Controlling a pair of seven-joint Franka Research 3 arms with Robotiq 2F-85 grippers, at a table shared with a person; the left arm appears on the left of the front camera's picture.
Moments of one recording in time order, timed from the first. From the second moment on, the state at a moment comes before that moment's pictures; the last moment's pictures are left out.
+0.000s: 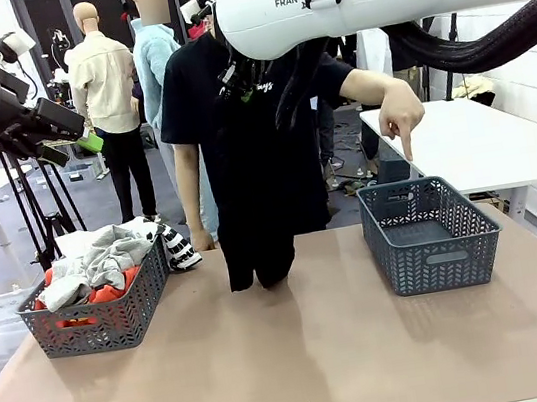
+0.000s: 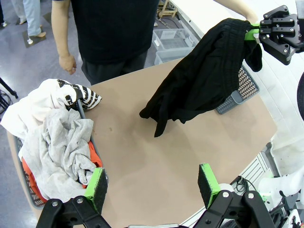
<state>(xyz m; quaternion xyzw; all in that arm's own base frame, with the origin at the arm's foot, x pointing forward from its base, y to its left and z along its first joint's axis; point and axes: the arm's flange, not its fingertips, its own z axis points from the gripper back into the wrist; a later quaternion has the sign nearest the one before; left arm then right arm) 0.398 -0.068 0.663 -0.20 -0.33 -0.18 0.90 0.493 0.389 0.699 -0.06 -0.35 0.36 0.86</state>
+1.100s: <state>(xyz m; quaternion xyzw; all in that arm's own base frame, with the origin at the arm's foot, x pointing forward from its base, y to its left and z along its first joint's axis) 0.398 -0.067 0.663 -0.20 -0.33 -0.18 0.90 0.508 0.261 0.810 -0.11 -0.40 0.23 0.88</state>
